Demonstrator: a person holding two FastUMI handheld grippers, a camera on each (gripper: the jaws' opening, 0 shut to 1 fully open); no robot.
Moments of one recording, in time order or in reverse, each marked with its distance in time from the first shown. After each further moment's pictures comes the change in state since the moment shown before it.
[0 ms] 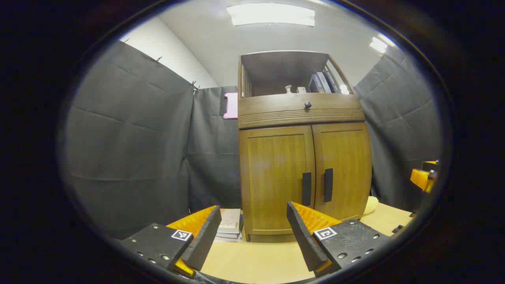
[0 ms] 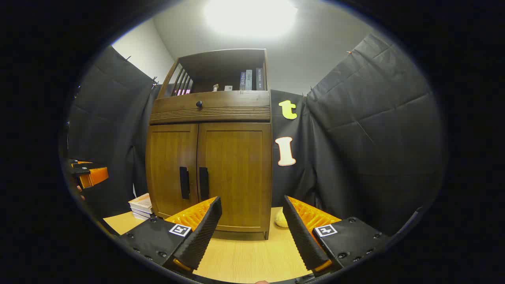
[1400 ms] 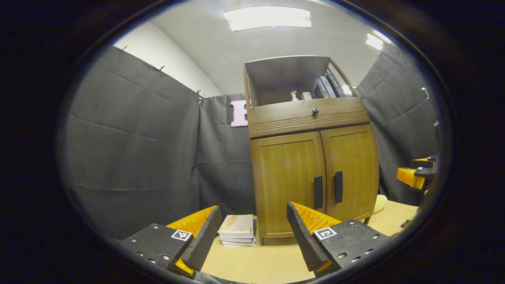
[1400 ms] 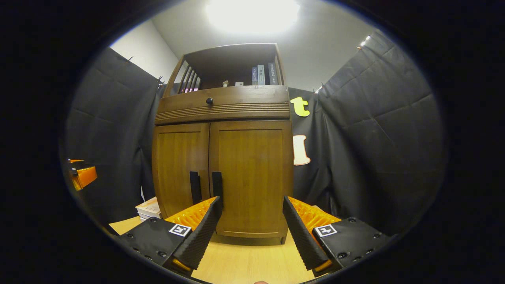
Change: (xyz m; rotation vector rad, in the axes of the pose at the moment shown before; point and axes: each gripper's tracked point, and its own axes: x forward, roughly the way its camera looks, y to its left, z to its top) left arm -0.012 0.019 0.014 0.053 -0.056 0.088; right arm 0.061 0.058 0.008 0.037 0.008 0.093
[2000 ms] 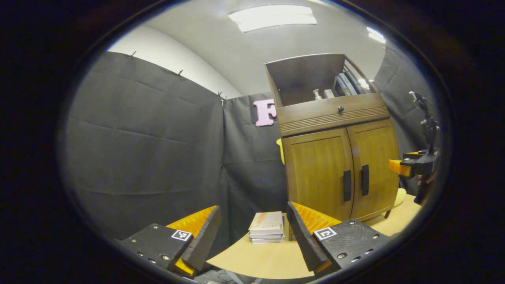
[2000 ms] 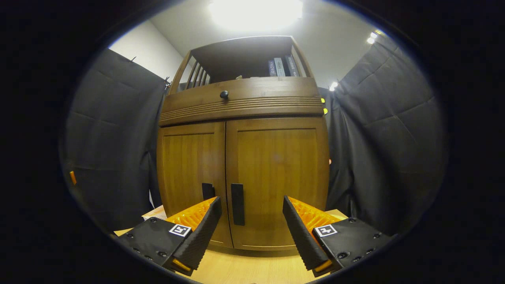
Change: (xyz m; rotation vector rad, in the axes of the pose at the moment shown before) left arm -0.040 0.077 -0.007 0.042 0.026 0.172; right arm 0.086 0.057 -0.004 0.009 0.014 0.091
